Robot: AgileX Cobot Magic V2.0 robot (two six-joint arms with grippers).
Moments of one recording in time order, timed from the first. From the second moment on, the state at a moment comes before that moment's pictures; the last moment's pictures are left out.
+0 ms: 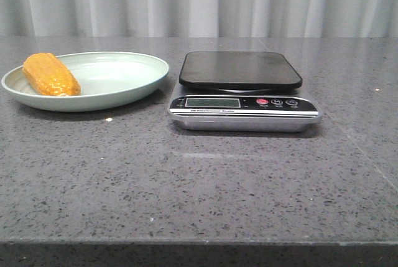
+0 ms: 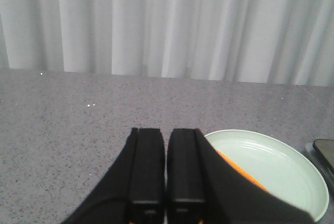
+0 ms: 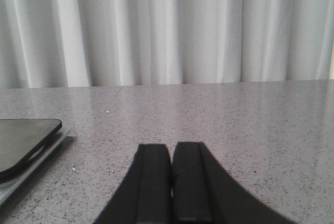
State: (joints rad) left arm -0.06 0.31 -0.56 -0.01 0.42 -0.08; right arm -0.02 -0.01 0.03 -0.05 -0.07 0.15
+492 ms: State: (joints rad) left arm -0.06 0.78 -0.84 -0.11 0.64 -0.08; right arm -0.02 -0.01 0.03 -0.05 -0.07 0.15
